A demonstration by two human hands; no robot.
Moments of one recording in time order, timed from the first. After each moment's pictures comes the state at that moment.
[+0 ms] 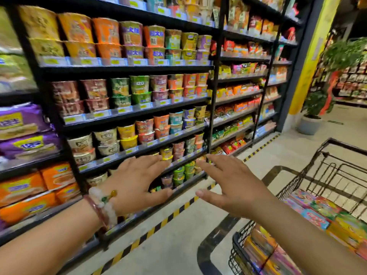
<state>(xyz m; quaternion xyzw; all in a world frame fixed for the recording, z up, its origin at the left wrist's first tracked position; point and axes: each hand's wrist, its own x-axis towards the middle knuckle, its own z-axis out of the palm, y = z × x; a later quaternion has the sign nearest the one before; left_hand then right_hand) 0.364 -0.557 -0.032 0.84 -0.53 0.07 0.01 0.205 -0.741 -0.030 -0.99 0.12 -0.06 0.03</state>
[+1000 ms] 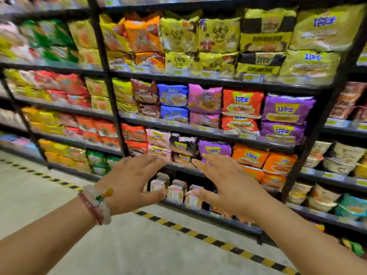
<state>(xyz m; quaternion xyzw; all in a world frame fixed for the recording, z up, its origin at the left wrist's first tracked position) 0.315 0.026 -0.047 1.00 -0.04 0.07 -0.02 0.398 -0.206 -0.041 -0.90 -0.43 -0.04 0.04</state>
